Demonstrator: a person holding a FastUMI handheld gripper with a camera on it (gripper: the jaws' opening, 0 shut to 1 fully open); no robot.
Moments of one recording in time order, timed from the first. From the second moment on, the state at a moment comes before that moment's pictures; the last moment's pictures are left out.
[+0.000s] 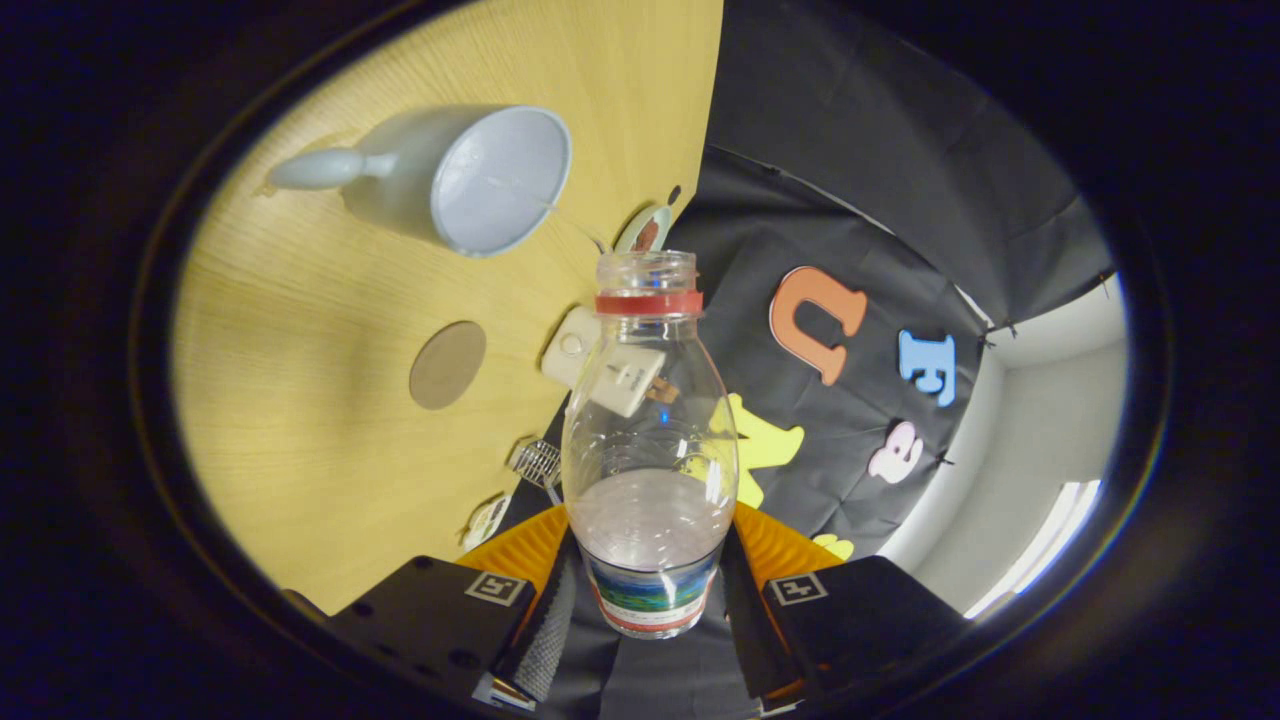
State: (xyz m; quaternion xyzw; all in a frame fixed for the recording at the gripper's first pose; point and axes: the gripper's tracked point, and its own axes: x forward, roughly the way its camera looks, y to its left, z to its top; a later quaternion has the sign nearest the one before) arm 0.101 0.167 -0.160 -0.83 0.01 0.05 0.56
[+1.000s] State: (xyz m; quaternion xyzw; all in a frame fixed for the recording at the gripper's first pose) arm 0.096 0.175 -0.152 -0.84 0.00 0.06 0.53
